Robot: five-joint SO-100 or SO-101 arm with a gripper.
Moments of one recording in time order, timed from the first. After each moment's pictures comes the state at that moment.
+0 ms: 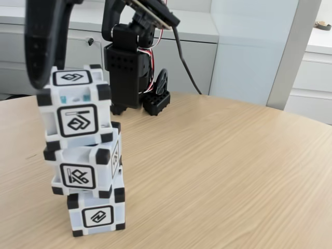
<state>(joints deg) 18.7 114.2 99.4 94.3 -25.8</state>
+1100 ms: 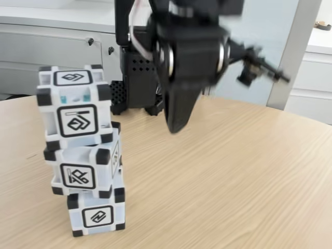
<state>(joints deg) -11.9 93.3 99.4 94.2 2.3</state>
